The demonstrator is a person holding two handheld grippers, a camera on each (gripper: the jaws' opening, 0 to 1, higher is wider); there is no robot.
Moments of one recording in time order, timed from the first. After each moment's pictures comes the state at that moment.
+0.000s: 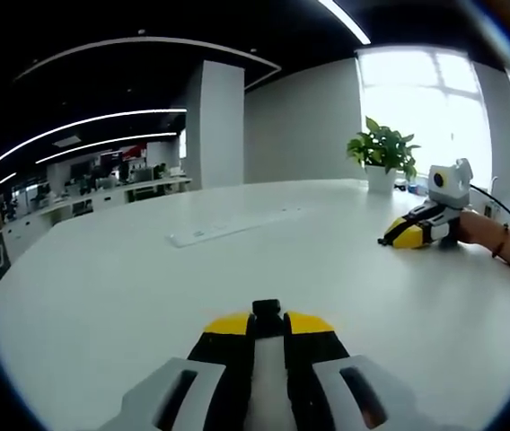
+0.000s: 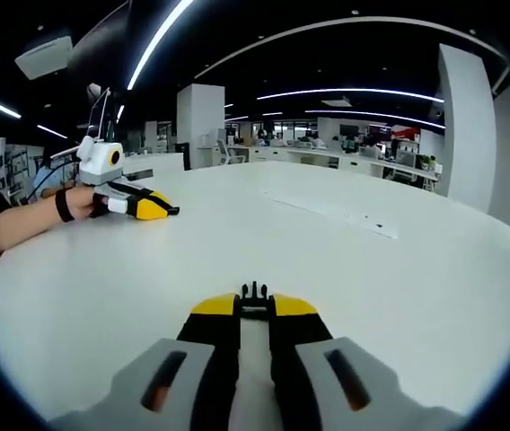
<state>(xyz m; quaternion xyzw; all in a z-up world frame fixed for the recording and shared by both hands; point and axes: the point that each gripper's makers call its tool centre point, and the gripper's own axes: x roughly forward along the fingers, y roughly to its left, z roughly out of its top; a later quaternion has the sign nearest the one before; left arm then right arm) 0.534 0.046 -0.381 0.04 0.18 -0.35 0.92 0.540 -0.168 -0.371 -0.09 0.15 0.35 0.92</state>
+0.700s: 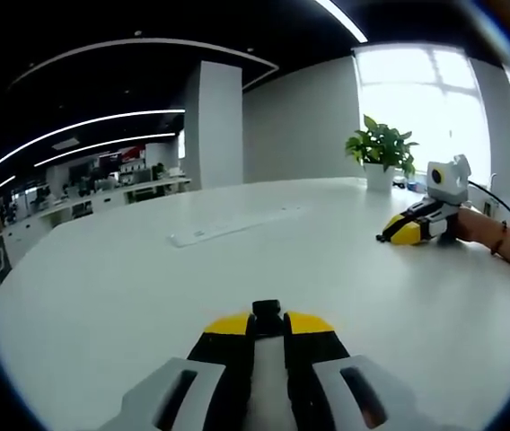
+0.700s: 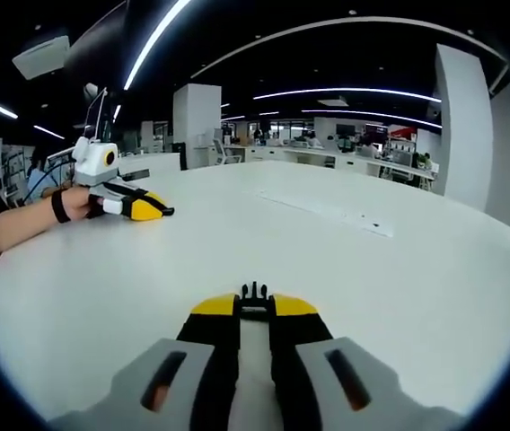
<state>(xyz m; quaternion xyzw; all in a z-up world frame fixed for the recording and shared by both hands) 0.534 0.050 -0.380 0.04 0.18 -0.35 0.92 0.537 -0.174 -0.366 -0.08 0.16 0.34 0.92</state>
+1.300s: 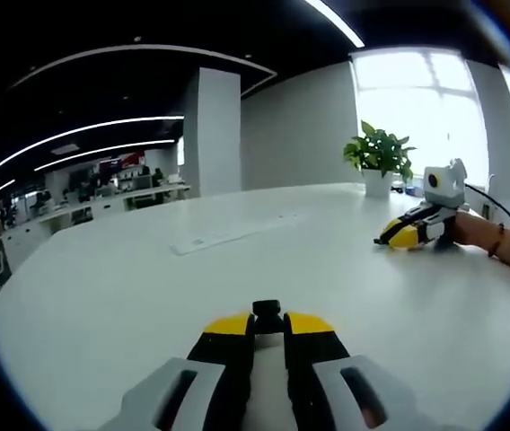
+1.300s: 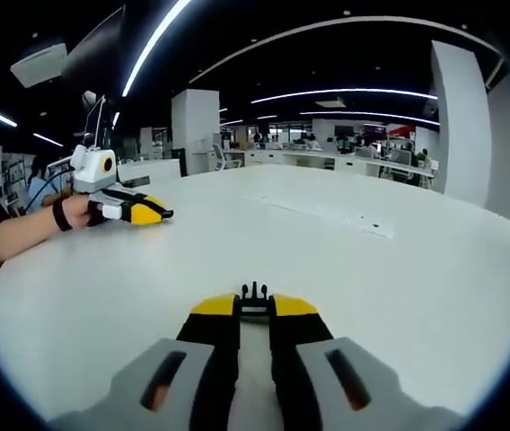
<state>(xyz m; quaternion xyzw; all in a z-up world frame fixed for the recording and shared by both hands) 0.538 0.051 -0.371 0.04 0.16 -0.36 0.92 0.525 -0.167 -0.362 -0.07 0.15 0.34 0.92</state>
